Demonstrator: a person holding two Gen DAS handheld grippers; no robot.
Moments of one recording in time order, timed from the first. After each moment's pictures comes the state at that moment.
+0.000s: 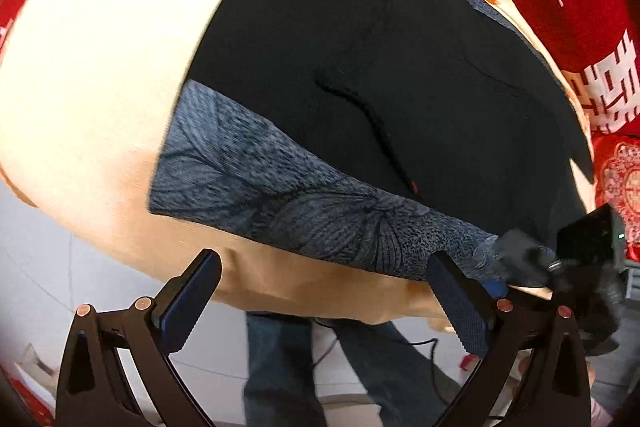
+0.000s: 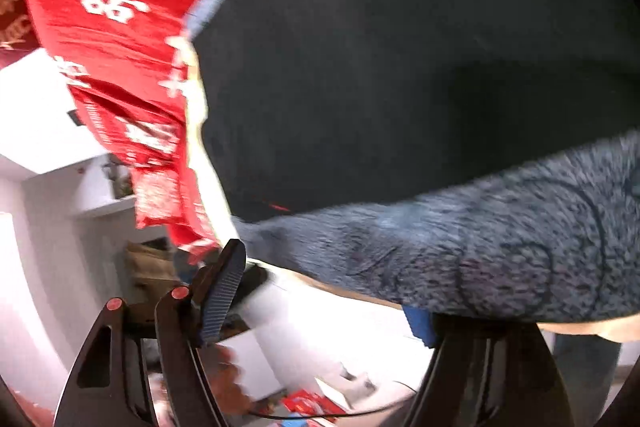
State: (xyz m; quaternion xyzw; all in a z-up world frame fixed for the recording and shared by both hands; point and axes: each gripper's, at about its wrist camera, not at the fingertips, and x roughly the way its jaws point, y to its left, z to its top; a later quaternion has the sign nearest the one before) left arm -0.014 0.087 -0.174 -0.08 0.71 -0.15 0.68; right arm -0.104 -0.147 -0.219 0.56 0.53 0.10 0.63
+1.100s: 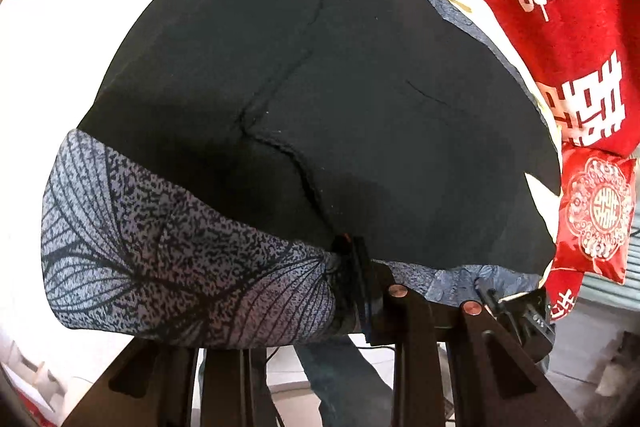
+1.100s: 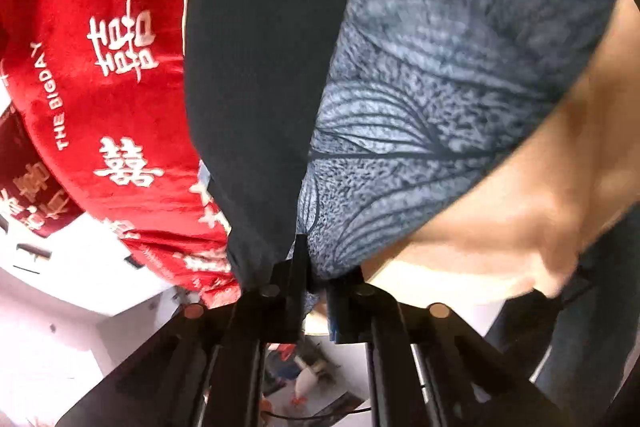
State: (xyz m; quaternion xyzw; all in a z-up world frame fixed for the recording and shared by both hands) left arm 0.032 0.046 -0.174 -0.12 0.73 -0.18 0.64; right arm -0.216 -0.249 -0.227 0.72 0.40 -0.06 0.56
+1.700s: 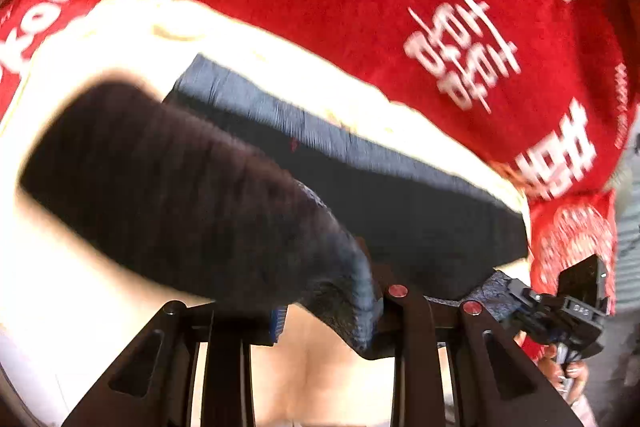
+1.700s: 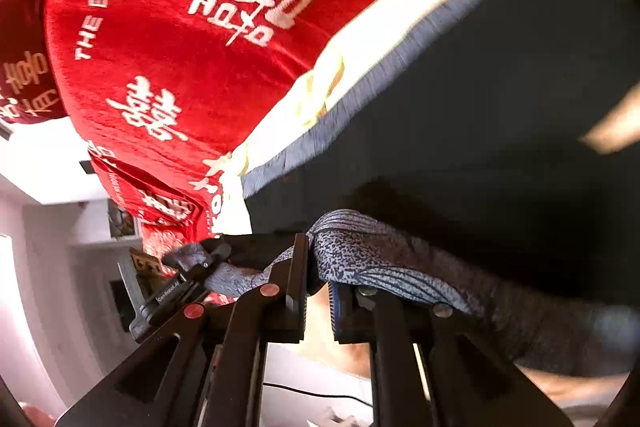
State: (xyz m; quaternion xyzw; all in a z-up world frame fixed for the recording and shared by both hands) left arm 0.161 -0.023 -0.099 -0.12 0.63 -0.21 0.74; right arm -0.006 -0.357 -0.108 0.53 0.50 0.04 0.69
